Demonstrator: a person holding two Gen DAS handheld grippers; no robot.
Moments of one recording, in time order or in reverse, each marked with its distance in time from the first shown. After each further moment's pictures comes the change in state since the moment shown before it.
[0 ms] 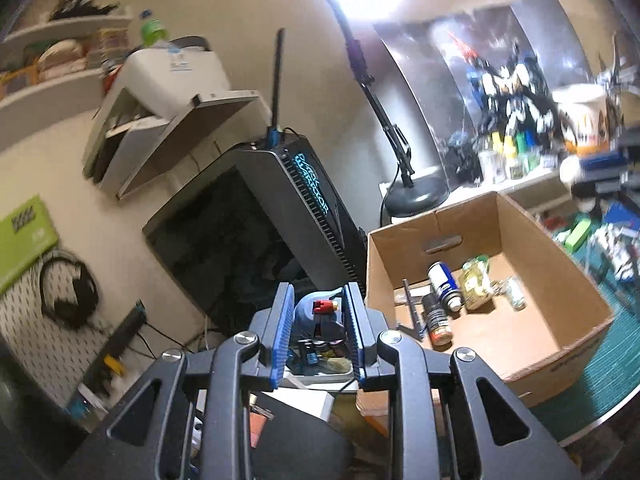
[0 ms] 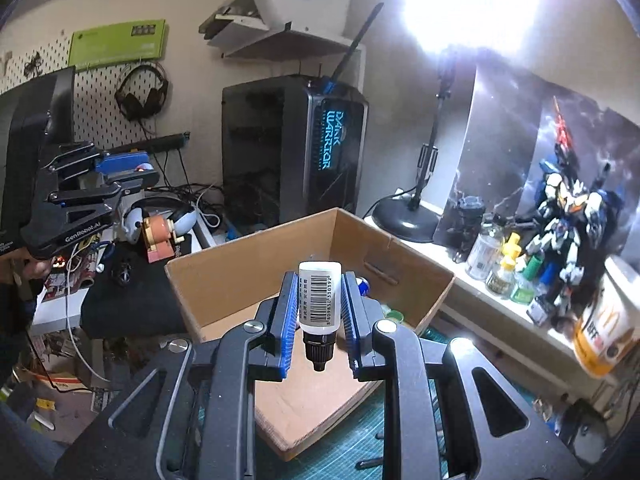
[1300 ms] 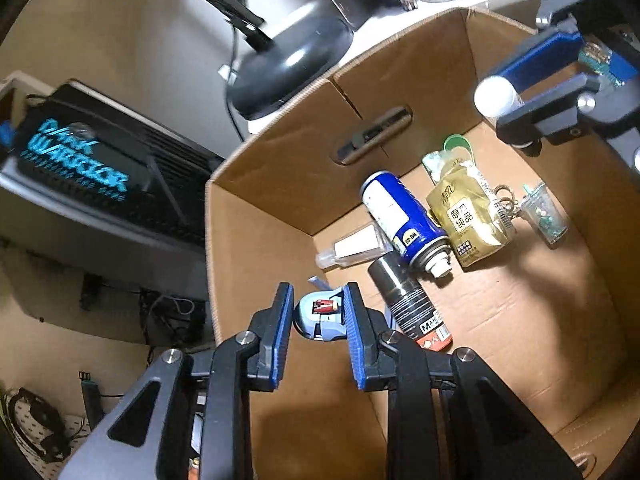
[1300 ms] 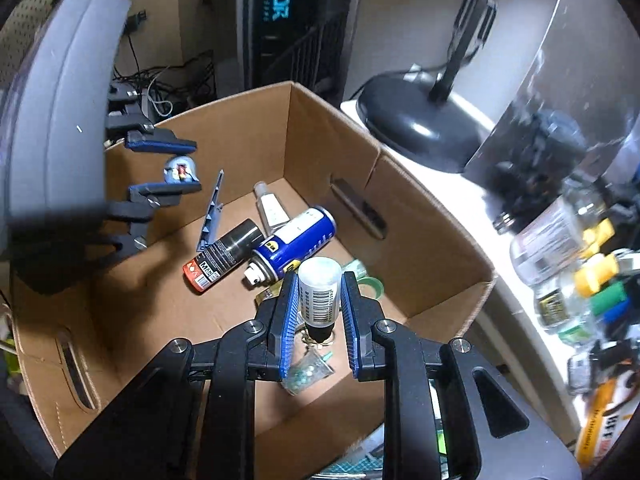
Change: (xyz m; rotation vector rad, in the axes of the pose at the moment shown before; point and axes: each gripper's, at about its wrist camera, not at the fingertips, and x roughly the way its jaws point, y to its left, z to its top) left arm 0.234 -0.123 0.020 0.420 0.475 -0.277; right arm 0.223 -0.083 -0.005 -0.064 0.497 0.094
